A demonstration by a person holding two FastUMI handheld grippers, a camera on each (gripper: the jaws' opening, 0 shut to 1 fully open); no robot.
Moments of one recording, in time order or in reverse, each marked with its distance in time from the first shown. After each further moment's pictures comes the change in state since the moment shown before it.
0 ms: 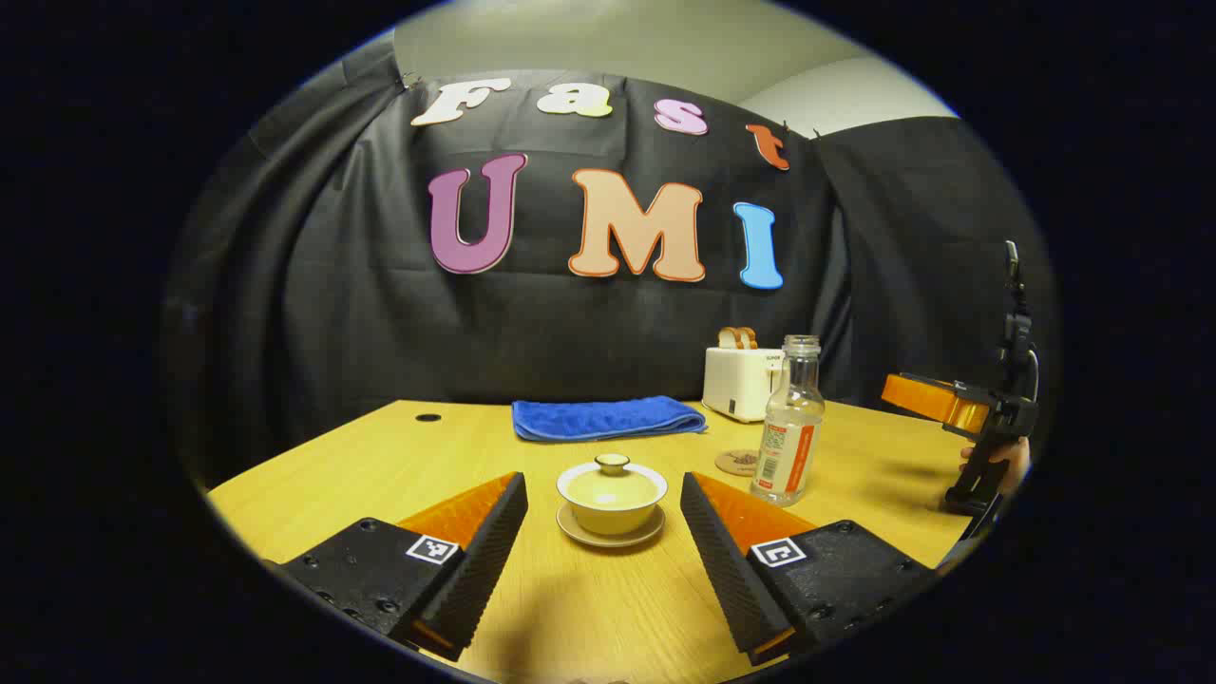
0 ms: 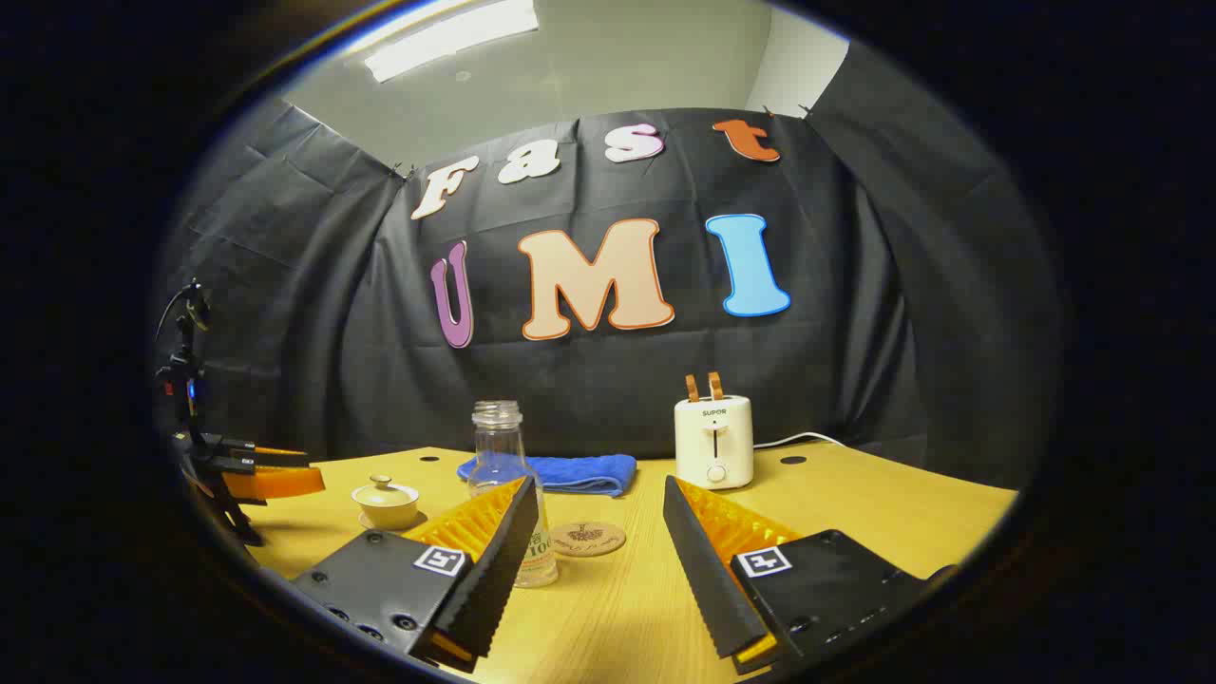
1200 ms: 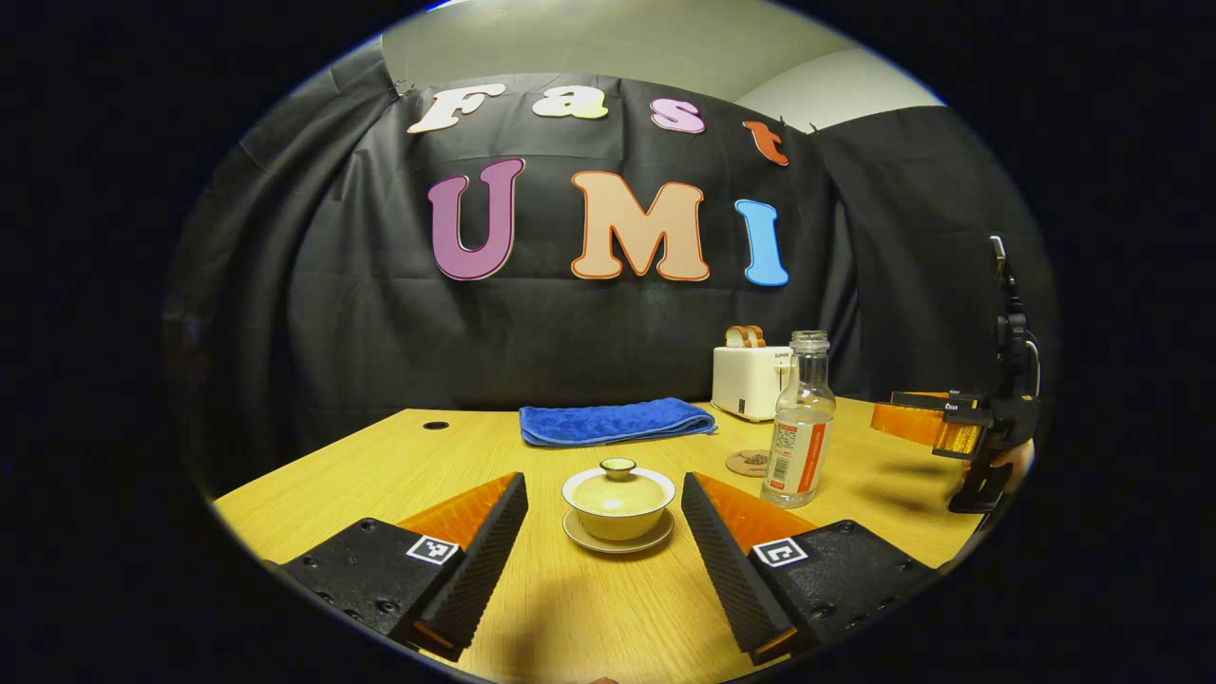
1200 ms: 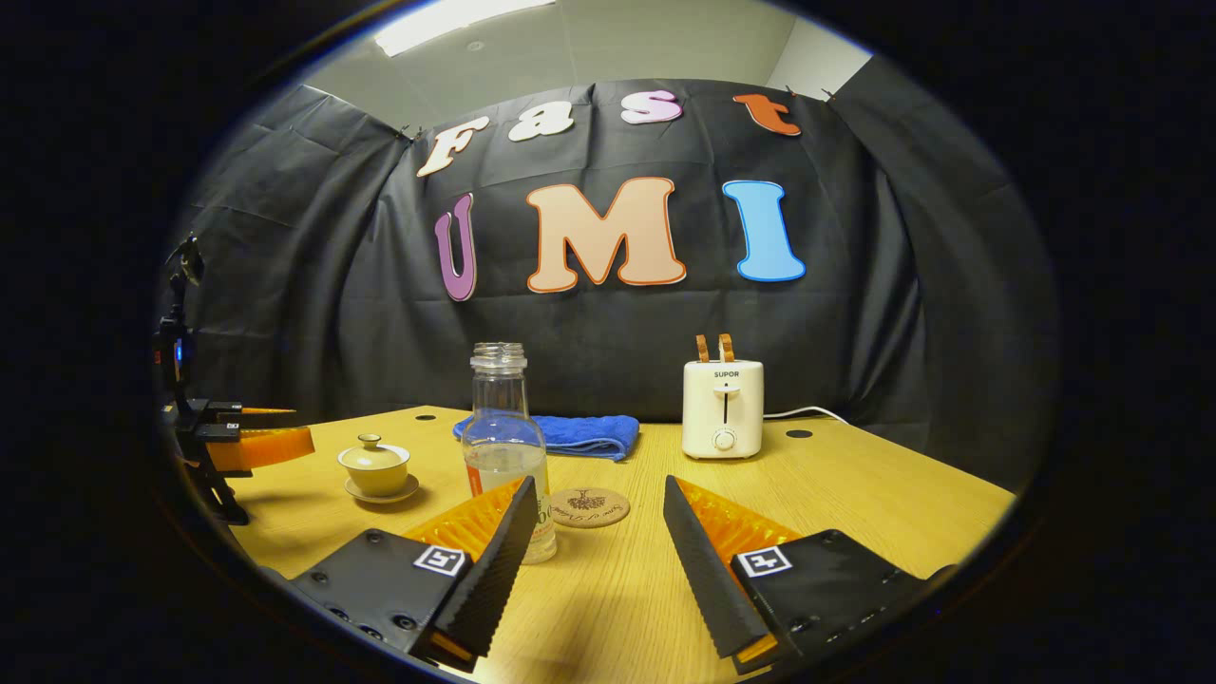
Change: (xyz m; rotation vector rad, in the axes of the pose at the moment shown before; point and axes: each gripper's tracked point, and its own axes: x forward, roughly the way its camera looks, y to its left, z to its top) left arm 0.005 -0.002 -0.004 0.026 0.007 0.038; right arm 0.010 0.003 -0.032 -0.053 0.121 -0.003
